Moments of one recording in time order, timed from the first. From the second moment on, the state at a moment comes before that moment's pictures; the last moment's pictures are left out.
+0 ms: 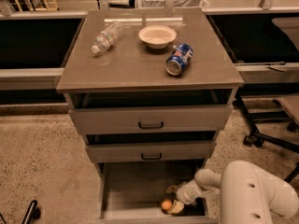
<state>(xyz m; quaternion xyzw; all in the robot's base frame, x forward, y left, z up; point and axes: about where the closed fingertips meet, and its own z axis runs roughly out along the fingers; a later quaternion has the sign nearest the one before) 0.495 -0.113 0.142 -0.64 0.69 0.27 0.22</state>
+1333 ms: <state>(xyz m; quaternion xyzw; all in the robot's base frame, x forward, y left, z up) 0.487 -0.095 0.125 -0.65 0.68 0.29 0.20</state>
